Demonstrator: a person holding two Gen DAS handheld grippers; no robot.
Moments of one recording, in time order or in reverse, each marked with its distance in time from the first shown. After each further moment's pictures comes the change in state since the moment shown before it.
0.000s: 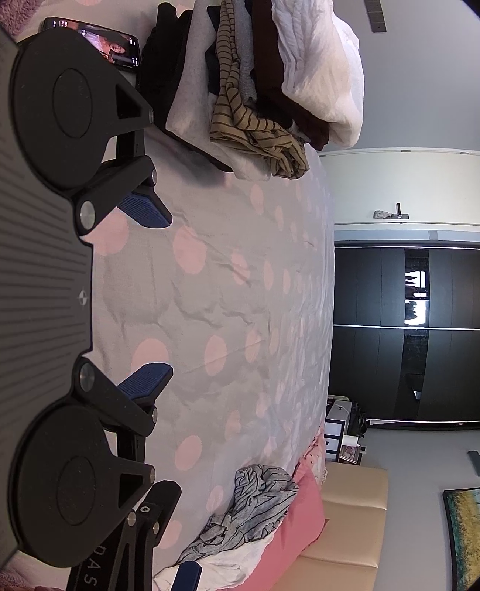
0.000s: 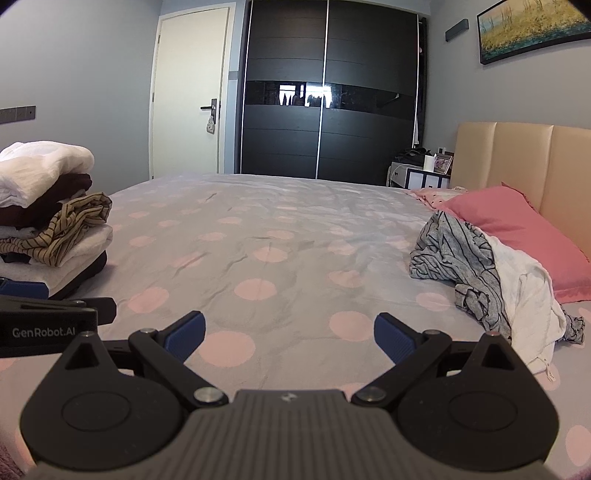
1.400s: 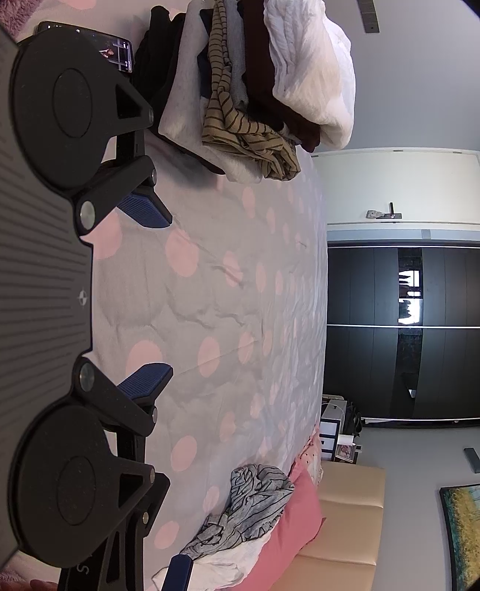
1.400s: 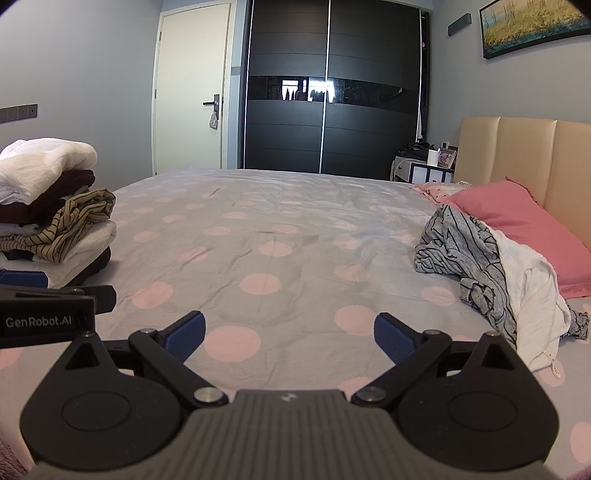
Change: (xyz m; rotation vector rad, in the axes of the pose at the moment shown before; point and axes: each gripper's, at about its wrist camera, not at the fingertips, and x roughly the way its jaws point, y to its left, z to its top) left arm -0.006 -0.001 0.002 0.010 -0.015 0.000; right arm 0.000 0.008 -0.002 0.002 0.016 0.010
